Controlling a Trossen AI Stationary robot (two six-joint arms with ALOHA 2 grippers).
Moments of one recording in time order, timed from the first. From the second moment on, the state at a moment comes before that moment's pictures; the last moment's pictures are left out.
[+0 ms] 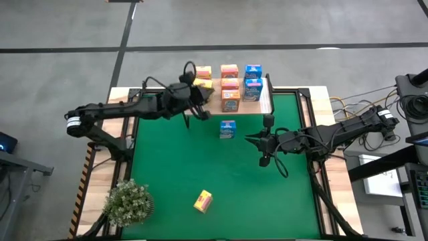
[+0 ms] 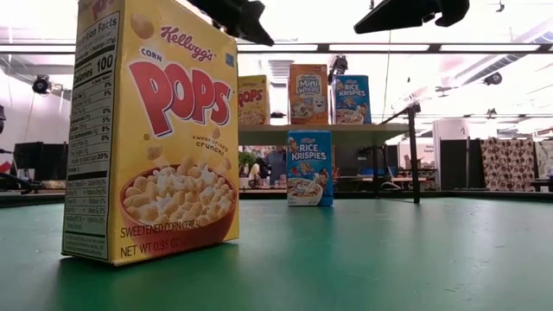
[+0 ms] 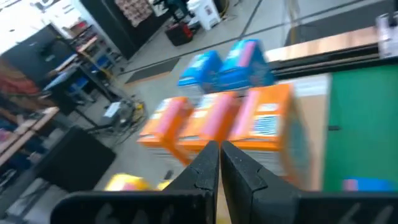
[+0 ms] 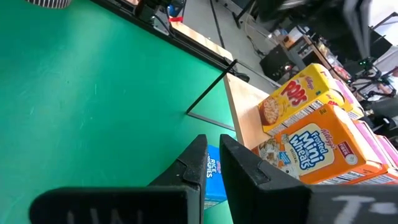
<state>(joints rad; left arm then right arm) 0.22 1.43 1.25 -0.10 -0.44 0.41 0.25 1.07 0.81 -0.14 0.52 -0.41</state>
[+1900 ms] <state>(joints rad) 0.33 1.44 1.44 -0.80 -0.78 0.34 0.25 1.07 0.81 -0.14 0.52 -0.41</state>
